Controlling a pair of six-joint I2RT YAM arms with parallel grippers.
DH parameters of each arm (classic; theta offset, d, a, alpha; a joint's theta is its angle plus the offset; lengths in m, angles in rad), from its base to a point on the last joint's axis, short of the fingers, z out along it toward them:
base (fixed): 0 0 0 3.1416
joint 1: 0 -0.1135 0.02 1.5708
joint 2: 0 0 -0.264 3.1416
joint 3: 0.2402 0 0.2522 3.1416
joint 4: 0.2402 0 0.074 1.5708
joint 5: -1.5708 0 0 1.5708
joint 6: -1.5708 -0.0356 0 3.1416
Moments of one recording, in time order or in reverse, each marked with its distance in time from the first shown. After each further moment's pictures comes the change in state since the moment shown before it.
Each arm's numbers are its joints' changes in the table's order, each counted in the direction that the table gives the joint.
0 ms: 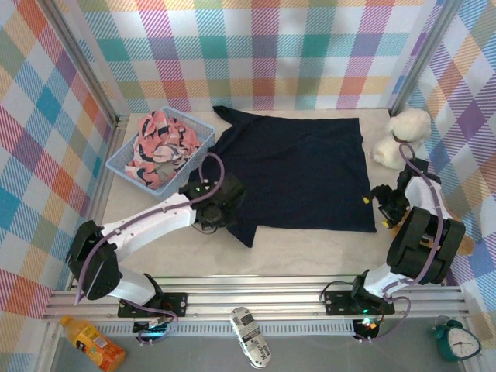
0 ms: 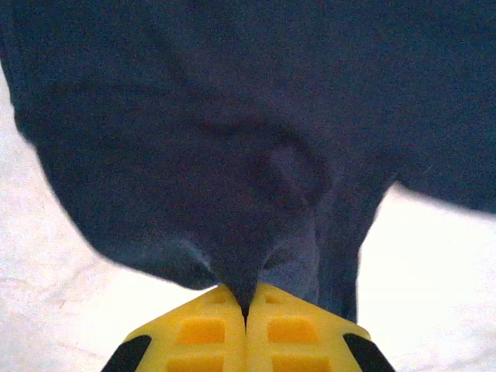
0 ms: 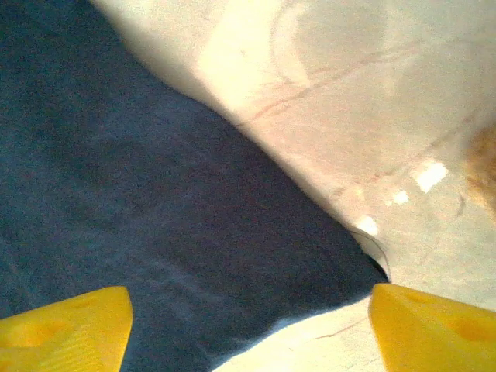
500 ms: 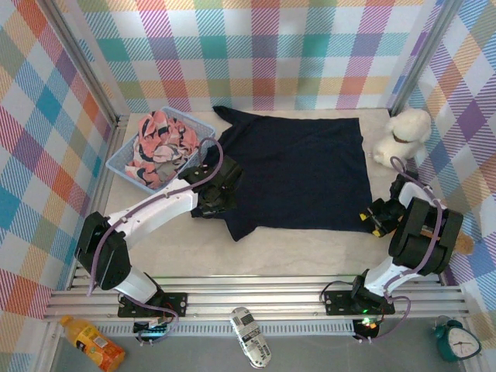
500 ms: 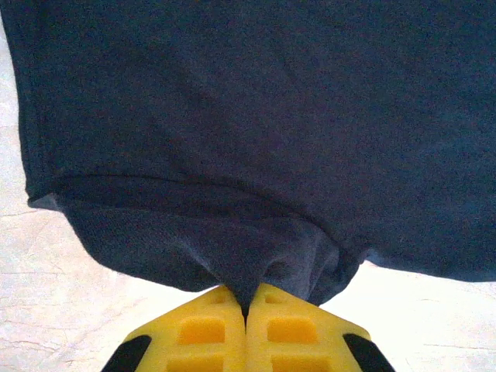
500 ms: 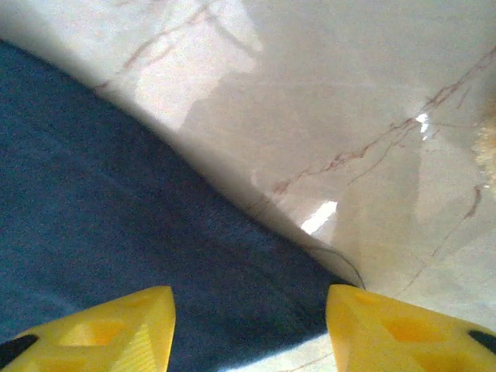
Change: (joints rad) left arm -0.083 0.087 0.101 0.000 -0.007 -0.090; right arm -0.006 0.084 -0.112 -0.073 -0.031 -0.013
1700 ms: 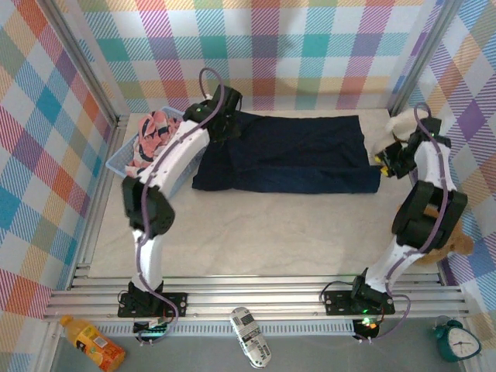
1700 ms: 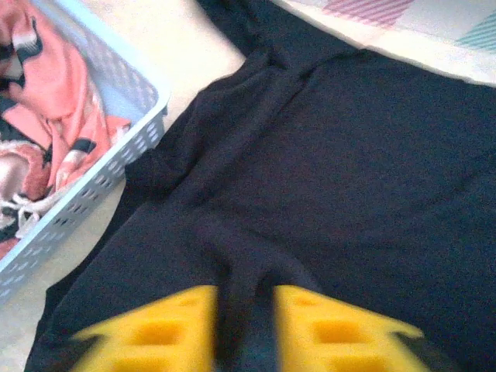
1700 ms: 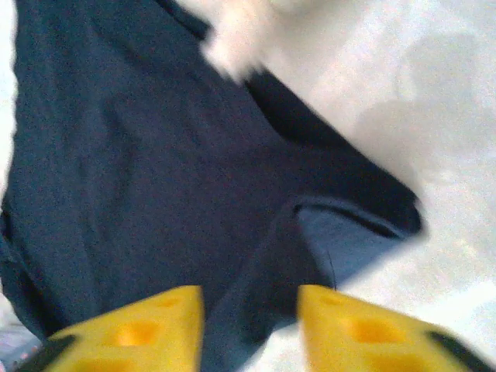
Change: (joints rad) left arm -0.264 0.626 1.024 0.119 0.079 -0.254; right arm -0.025 0.268 0.713 0.061 0.200 -0.126
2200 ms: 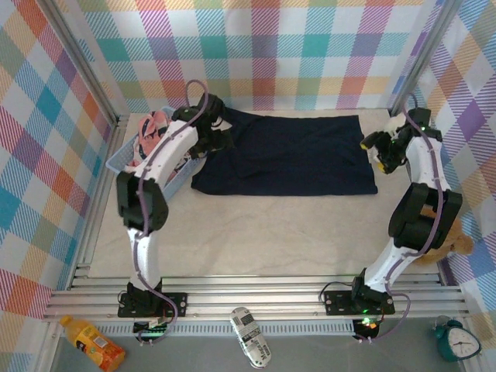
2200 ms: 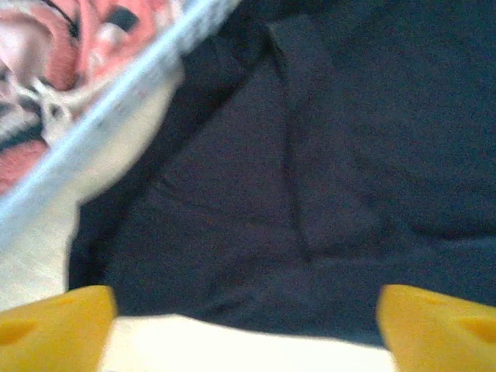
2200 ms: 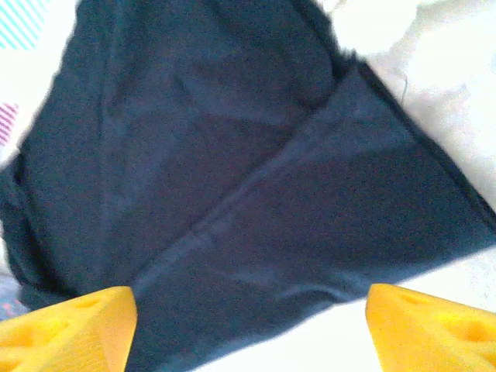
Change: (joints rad) left arm -0.076 -0.168 -0.341 0.003 -0.206 0.029; right arm -0.112 -0.108 -0.079 0.002 -0.015 0.131
